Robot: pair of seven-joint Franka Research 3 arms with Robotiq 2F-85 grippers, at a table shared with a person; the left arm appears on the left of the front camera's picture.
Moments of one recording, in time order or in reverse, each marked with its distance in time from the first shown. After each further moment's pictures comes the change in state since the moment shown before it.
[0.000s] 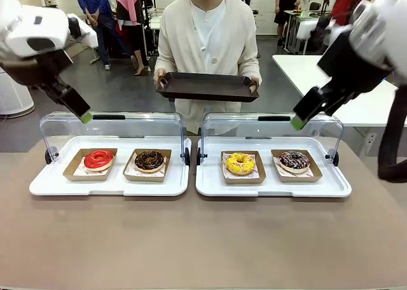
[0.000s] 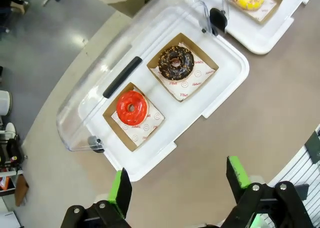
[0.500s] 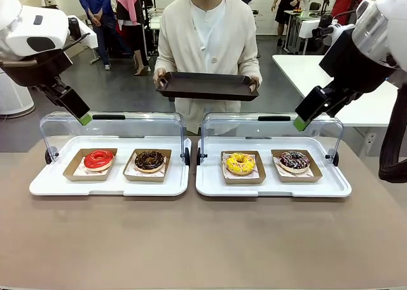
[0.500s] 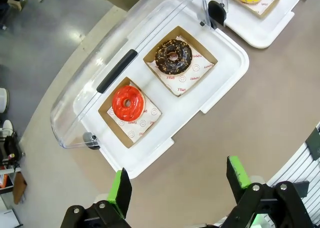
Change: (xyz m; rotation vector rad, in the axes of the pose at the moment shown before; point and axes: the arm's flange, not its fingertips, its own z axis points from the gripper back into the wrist) left arm -0.006 -0.002 -0.014 -0.009 0.028 -0.001; right arm -0.003 -0.002 -0.016 0.004 0.030 -0.002
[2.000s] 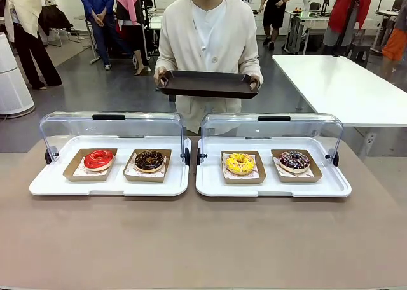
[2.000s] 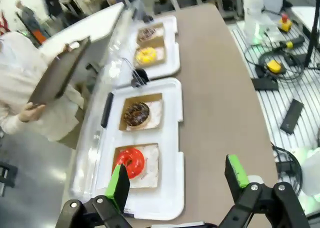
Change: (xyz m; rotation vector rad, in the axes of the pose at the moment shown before) left arm -0.189 0.251 -0.013 -0.551 -0.711 -0.653; right arm -0.209 -0.323 0.013 0.732 -0.601 0.138
